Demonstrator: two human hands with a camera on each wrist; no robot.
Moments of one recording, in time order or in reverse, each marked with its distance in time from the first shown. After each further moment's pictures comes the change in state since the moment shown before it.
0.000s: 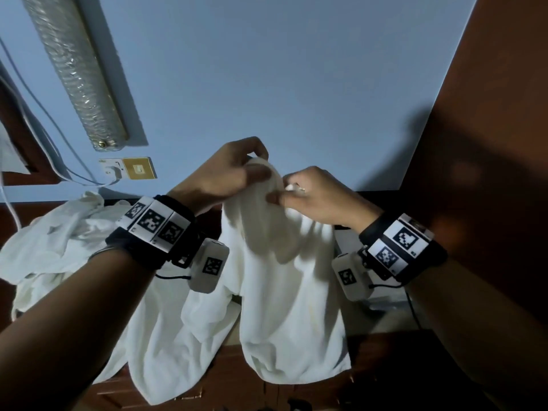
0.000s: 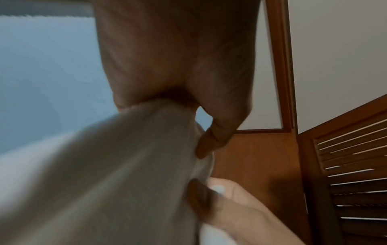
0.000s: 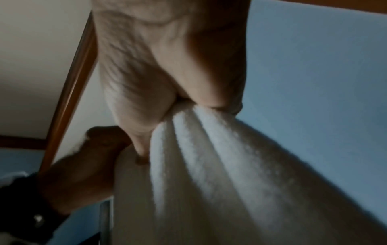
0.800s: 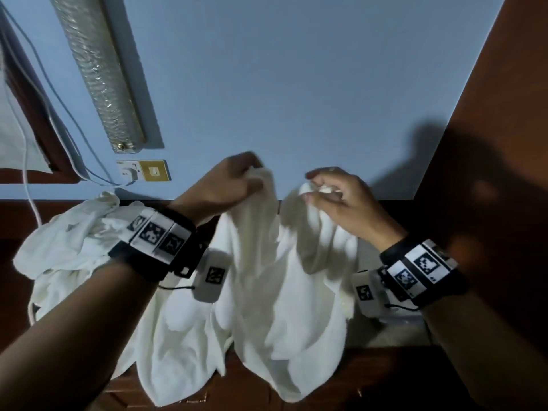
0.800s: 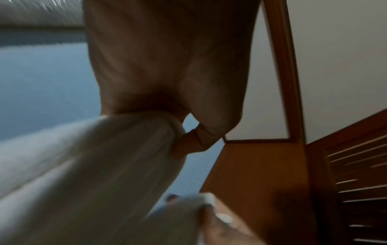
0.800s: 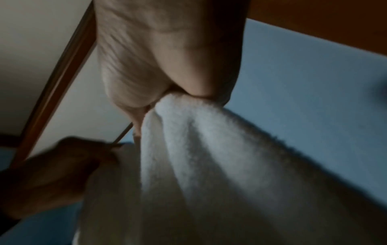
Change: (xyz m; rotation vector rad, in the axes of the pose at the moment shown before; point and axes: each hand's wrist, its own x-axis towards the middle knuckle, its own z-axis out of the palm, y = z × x) left_hand -0.009 -0.020 -0.015 0.188 0.071 -0.051; right_hand -0.005 0.030 0.008 0.194 0.285 -0.071
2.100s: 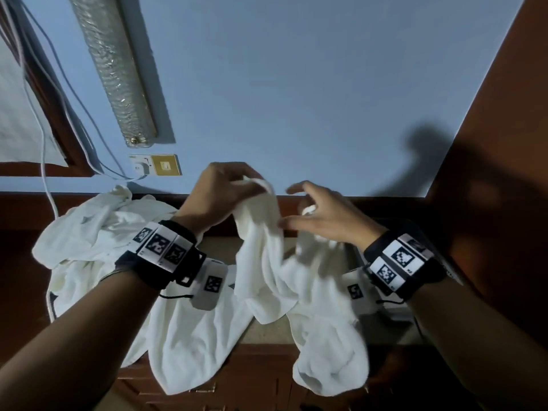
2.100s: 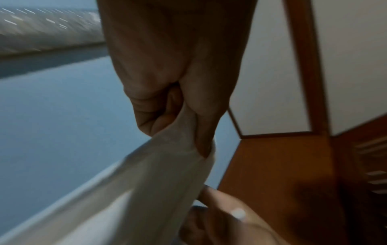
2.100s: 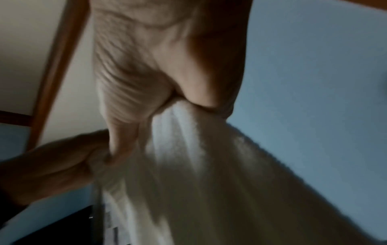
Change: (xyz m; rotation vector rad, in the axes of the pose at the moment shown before) left_hand -0.029 -0.027 0.000 -0.123 0.172 -0.030; right_hand 0.002 -0.011 0.035 -0.137 -0.316 0.162
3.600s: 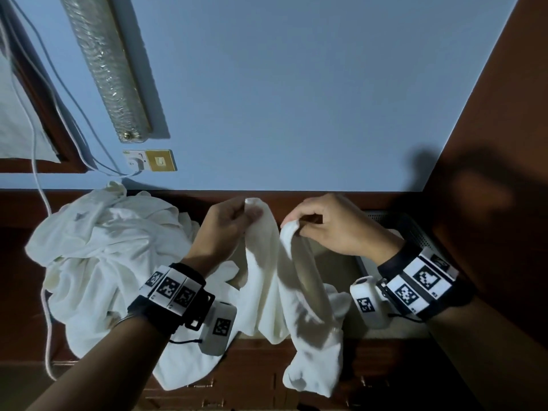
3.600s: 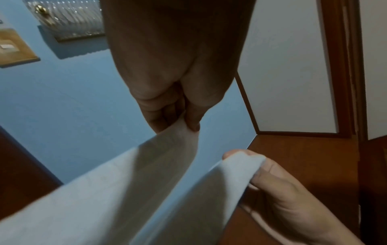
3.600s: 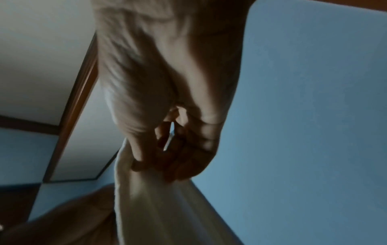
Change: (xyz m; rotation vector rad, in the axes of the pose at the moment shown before) left_hand -0.044 -0.036 0.045 -0.285 0.036 -0.191; right_hand -0.029 0.001 -0.003 -0.017 -0.032 -0.249
